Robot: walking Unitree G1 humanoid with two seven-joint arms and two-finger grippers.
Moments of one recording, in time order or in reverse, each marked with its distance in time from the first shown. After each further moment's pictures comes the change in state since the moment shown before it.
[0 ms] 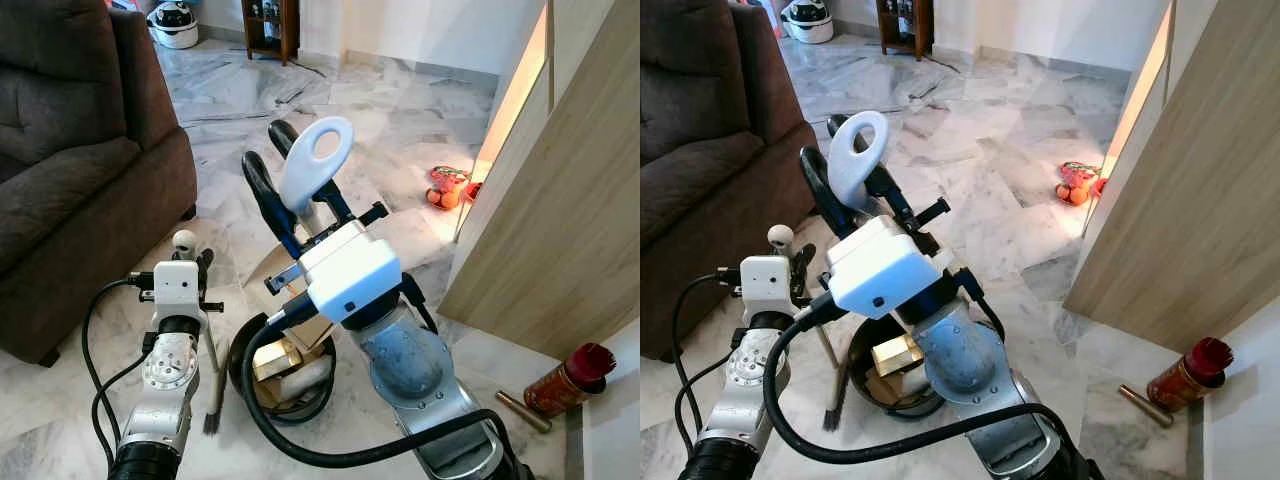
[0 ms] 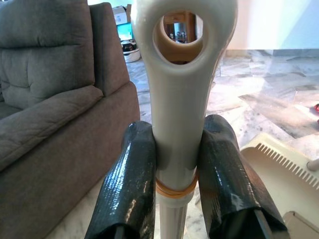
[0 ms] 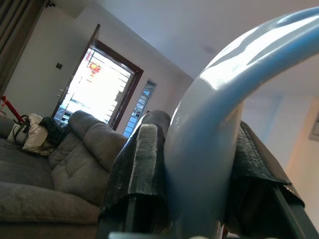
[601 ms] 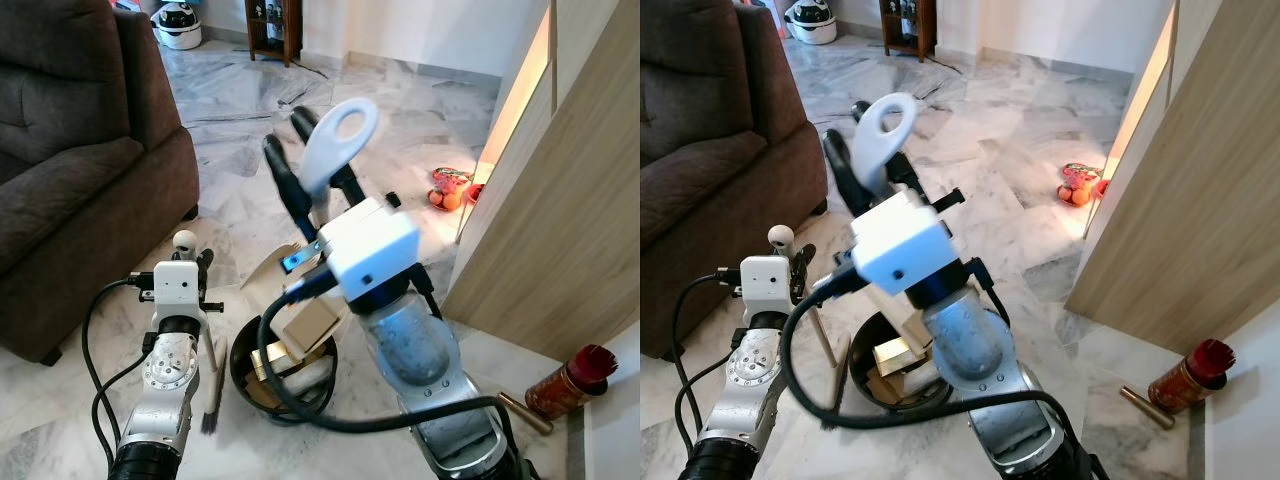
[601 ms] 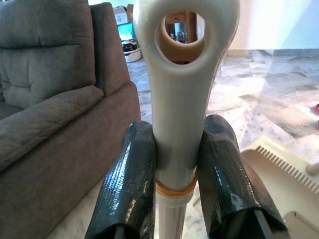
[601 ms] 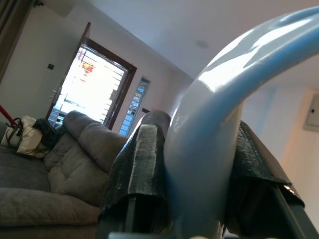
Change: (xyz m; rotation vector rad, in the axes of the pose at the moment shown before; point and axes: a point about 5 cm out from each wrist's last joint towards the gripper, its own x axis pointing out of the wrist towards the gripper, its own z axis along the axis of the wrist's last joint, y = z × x) left arm 0.000 0.000 0.000 0.001 0.001 0.000; right arm 0.002 -0.007 -0.002 0.023 0.019 -0.032
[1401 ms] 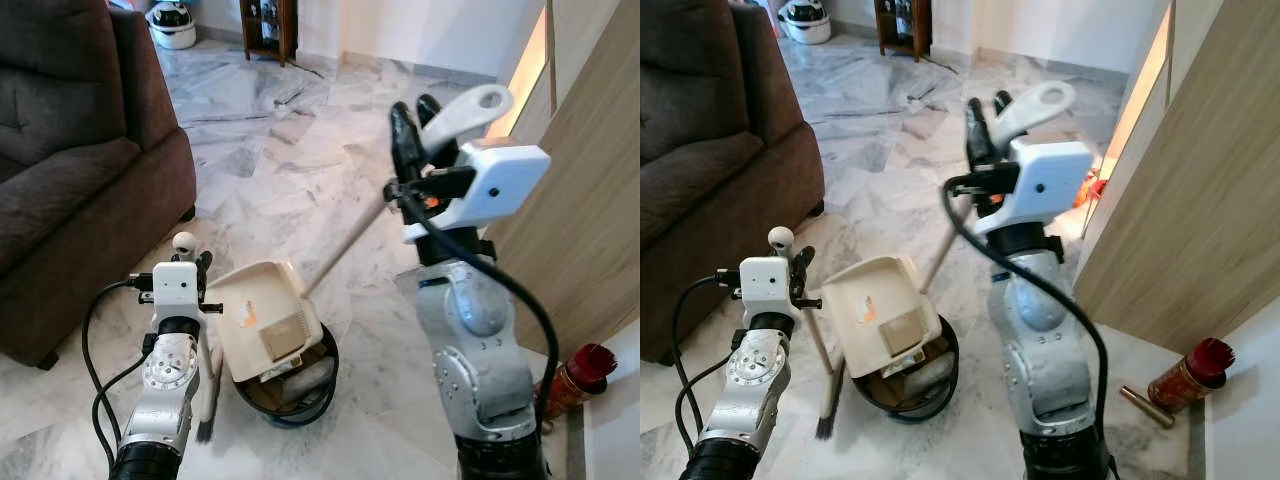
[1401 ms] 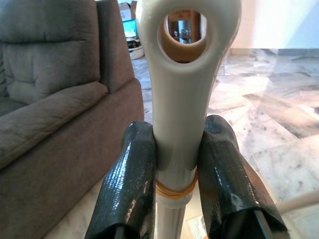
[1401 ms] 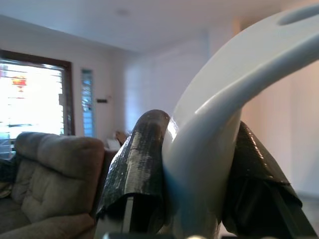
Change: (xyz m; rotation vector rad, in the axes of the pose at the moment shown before) left arm 0.000 0.002 -0.002 -0.011 0.020 0.014; right arm -0.004 -0.063 -0.022 0.254 0.129 -0.336
